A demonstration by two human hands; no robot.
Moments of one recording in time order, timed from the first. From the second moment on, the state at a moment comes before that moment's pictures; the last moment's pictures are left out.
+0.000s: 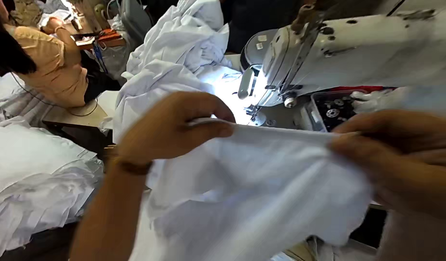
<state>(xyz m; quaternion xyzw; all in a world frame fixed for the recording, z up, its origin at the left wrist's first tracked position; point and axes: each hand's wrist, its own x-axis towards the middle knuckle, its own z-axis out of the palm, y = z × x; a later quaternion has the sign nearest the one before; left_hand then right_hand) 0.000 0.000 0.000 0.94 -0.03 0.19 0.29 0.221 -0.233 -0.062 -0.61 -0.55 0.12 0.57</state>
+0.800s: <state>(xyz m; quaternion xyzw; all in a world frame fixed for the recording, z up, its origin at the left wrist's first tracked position) 0.160 -0.037 -0.179 0.94 0.31 0.13 0.11 0.254 -0.215 -0.203 -0.78 -0.52 -0.02 0.33</state>
